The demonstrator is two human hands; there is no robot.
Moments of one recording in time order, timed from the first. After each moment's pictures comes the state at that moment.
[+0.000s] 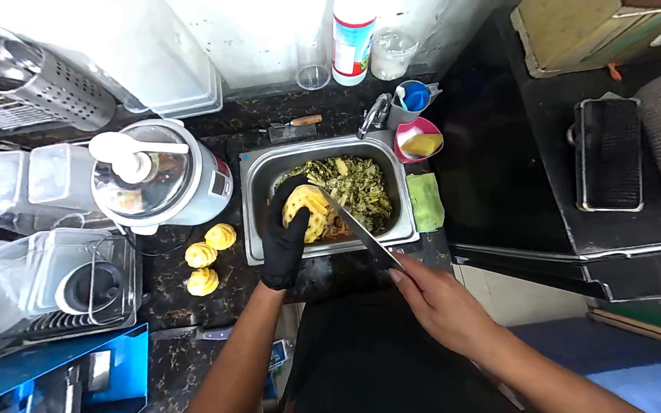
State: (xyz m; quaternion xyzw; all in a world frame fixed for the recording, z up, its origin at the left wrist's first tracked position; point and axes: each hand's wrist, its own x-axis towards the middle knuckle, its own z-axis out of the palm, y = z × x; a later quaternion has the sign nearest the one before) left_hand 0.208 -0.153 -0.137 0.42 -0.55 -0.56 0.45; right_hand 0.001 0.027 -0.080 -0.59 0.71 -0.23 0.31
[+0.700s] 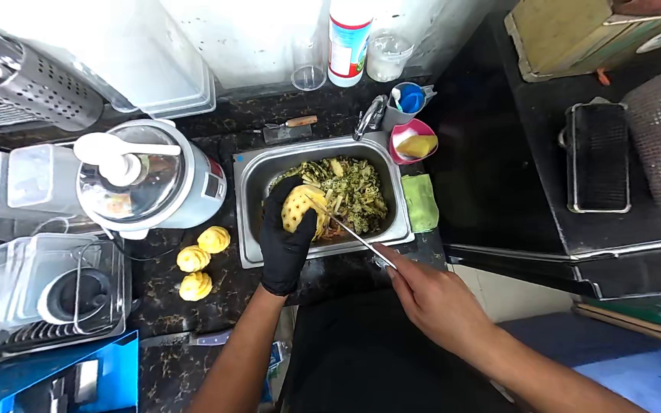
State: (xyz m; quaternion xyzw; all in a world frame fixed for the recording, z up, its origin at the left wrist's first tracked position) left_hand 0.200 -0.154 -0.129 0.46 -0.63 -0.45 0.43; right_hand 0.005 0.021 -0.082 -0.65 0.72 -0.16 0.17
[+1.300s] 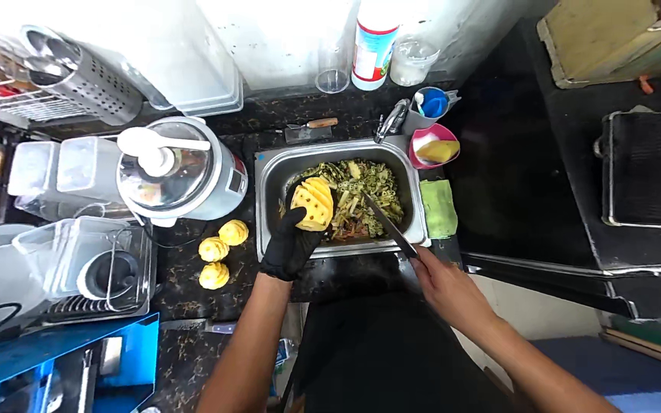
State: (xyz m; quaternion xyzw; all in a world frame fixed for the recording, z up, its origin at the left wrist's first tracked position) left_hand 0.234 -0.169 -0.149 0.25 -0.17 -0.87 0.38; right_hand -0.015 0.020 -0.126 -0.54 0.77 -0.08 0.32
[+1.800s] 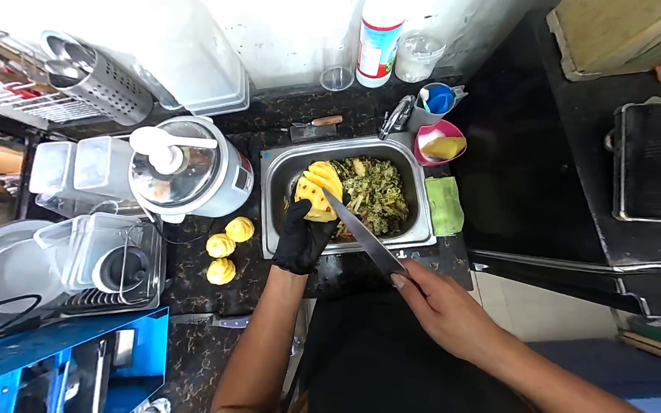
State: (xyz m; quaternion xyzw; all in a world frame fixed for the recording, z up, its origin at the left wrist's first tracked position) left_hand 0.213 -0.162 -0.130 0.14 -0.16 -0.88 0.43; right_hand 0.019 0.019 -0.074 -0.58 0.68 -0.23 0.39
